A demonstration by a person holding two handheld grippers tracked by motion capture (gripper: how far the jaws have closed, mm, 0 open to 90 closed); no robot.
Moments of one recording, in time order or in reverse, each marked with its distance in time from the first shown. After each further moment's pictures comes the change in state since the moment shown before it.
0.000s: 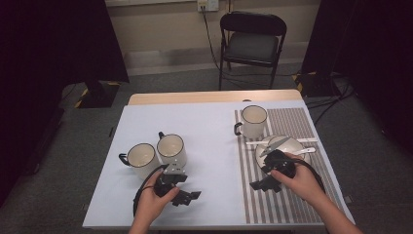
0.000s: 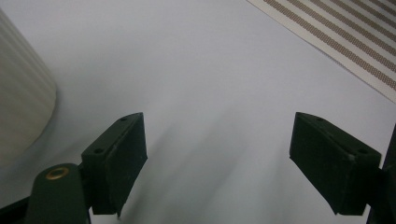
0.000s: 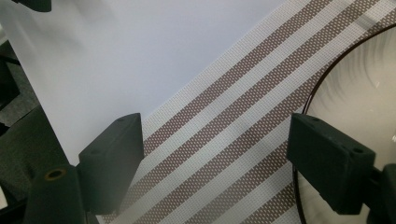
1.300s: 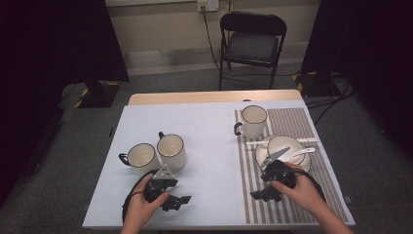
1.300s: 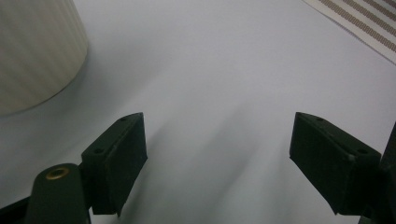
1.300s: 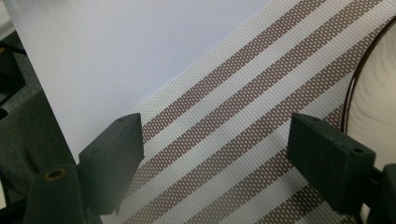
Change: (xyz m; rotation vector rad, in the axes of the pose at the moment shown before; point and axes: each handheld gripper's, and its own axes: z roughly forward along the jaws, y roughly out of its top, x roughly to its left) left arm 0.008 -0.024 -0.017 0.016 0.026 -0.018; right arm 0.006 -0.023 0.015 0.001 0.029 -0.028
